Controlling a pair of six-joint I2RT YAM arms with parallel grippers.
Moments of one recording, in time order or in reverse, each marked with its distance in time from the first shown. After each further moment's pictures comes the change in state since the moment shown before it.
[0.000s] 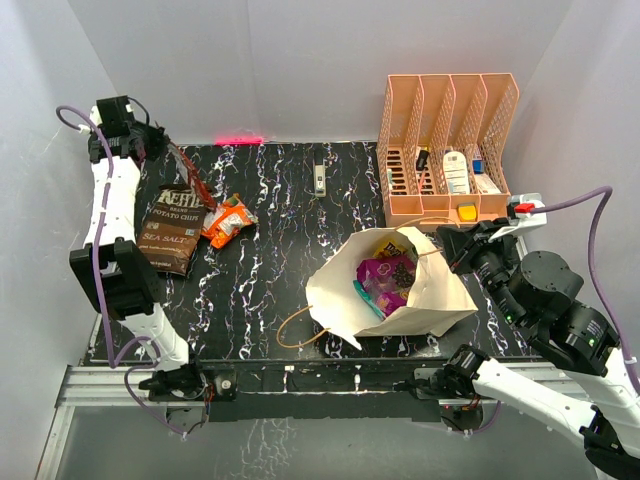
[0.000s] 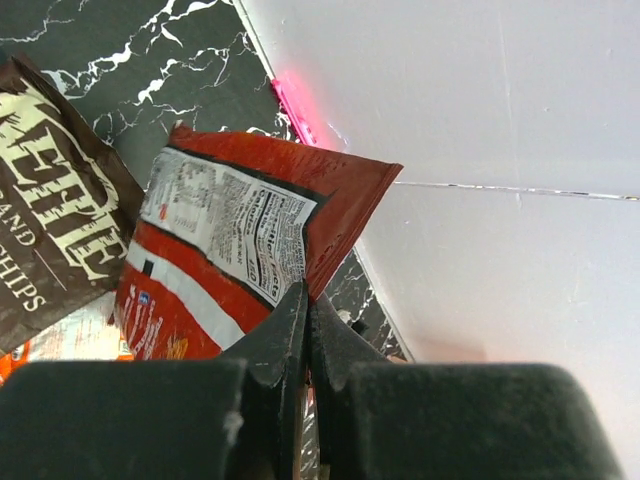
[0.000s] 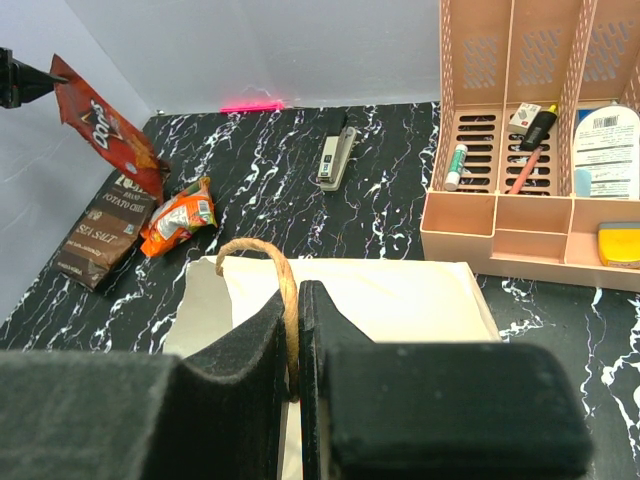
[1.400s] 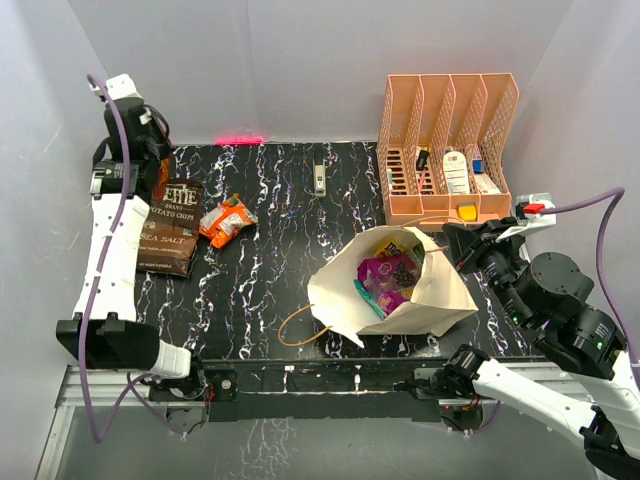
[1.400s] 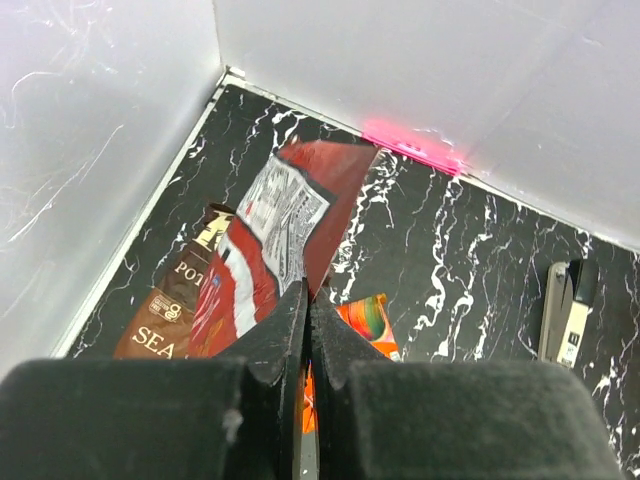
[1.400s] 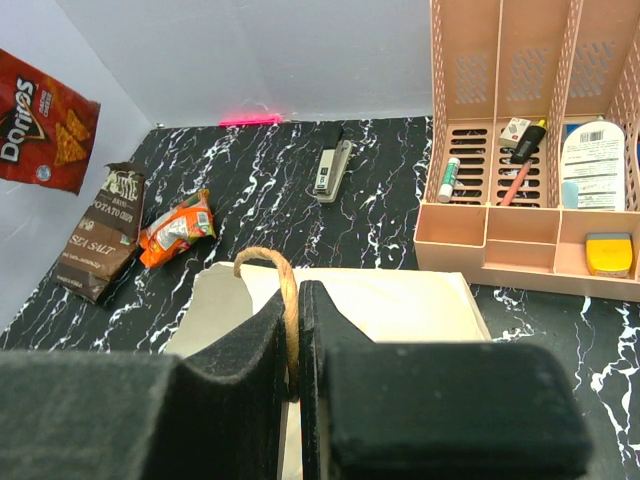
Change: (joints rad) left arm -0.251 -0.382 -0.148 -0.014 -0.353 0.791; right arm 0.000 -0.005 0.027 -0.005 0.014 -0.019
